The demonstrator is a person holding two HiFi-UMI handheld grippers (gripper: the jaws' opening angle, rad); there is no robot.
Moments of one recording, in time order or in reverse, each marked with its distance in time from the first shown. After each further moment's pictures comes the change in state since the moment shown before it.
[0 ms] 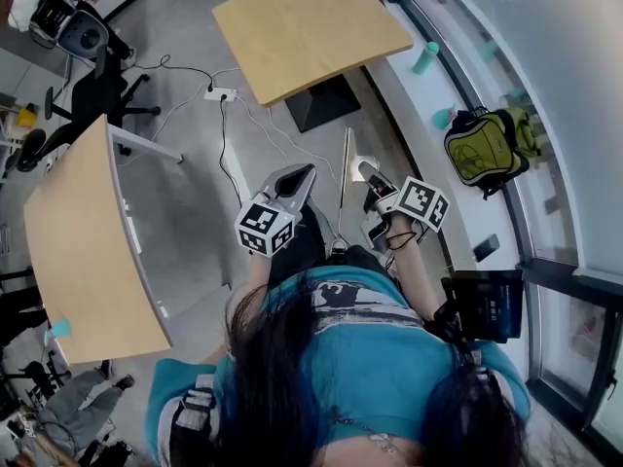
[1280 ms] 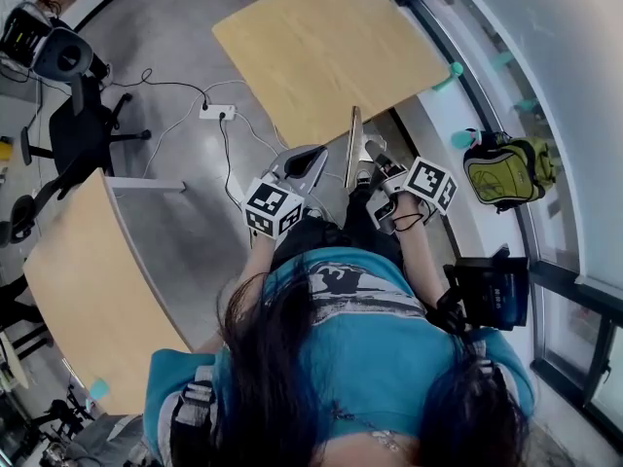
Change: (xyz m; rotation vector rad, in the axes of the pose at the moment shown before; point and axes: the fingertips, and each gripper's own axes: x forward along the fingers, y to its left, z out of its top) left arm 0.084 0.256 0.072 -0.005 0.004 -0.170; right arm 0.255 0.070 0.092 0.030 -0.098 -0.081
